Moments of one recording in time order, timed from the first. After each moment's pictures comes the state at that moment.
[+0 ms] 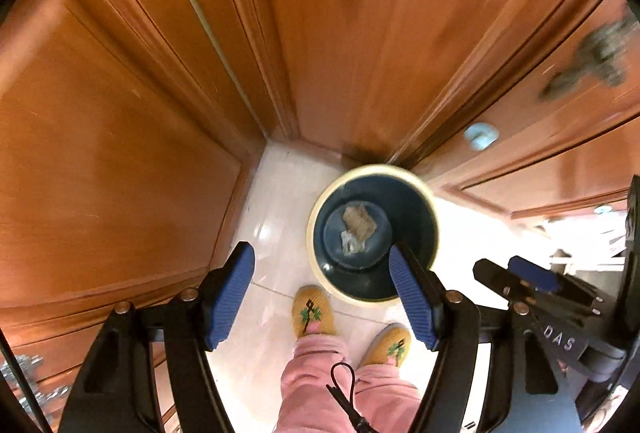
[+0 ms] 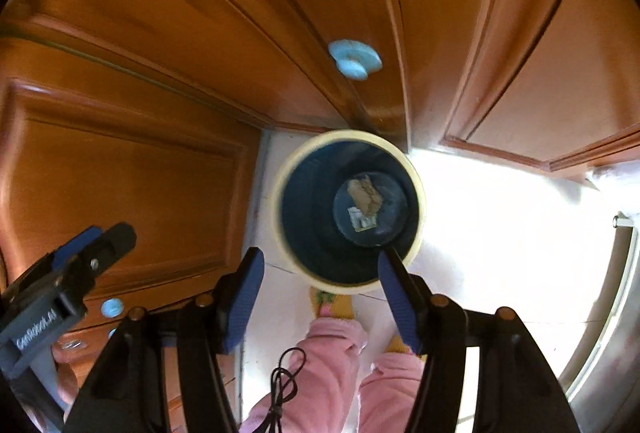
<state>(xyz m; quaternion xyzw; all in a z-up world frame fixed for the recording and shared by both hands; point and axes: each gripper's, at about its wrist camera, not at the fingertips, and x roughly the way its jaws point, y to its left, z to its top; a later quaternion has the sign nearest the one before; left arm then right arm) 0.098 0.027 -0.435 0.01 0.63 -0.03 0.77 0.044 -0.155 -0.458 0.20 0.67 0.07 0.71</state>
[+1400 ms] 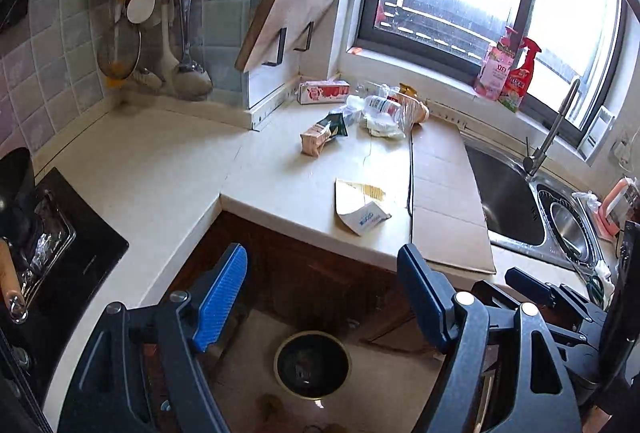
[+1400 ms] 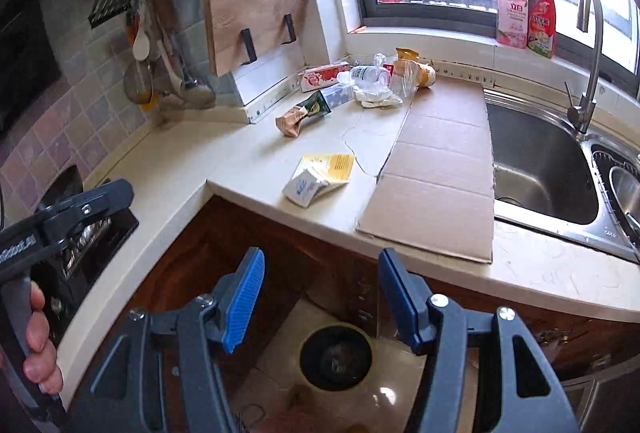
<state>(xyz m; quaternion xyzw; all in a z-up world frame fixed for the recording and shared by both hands) 0.040 0.023 -0.008 -0.05 0.38 -0.05 0.92 0.032 -0.183 -0.046 0.08 0.41 0.11 0.90</state>
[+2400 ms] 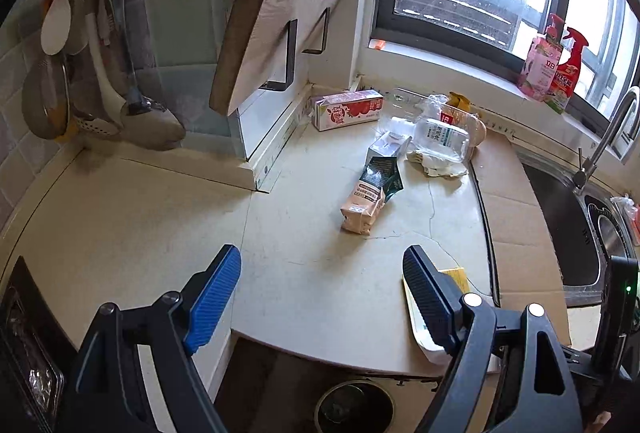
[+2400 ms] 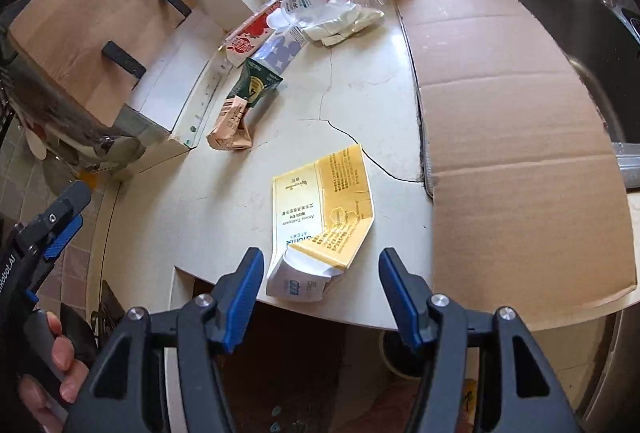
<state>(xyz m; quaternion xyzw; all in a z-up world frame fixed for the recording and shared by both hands) 0.276 0.059 -0.056 -0.01 0.41 -0.07 0.91 0.210 -0.165 -0.140 0.28 0.53 0.04 0.80</state>
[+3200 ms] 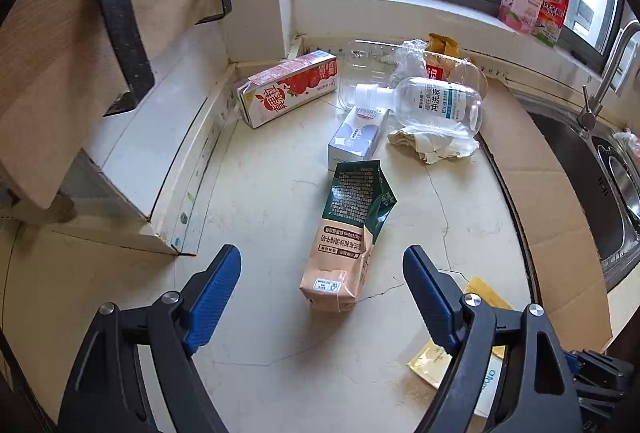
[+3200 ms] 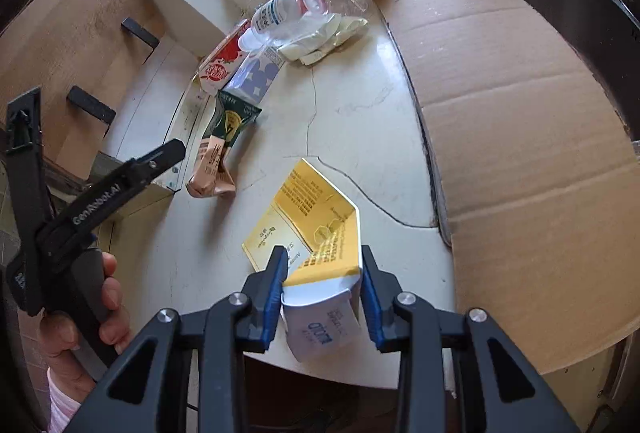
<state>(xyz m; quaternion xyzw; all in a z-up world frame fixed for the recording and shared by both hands) 0.397 -0.009 -0.127 0.08 0.46 -0.15 0.87 0.241 -0.171 -0.150 0.32 0.50 -0.01 0.80</state>
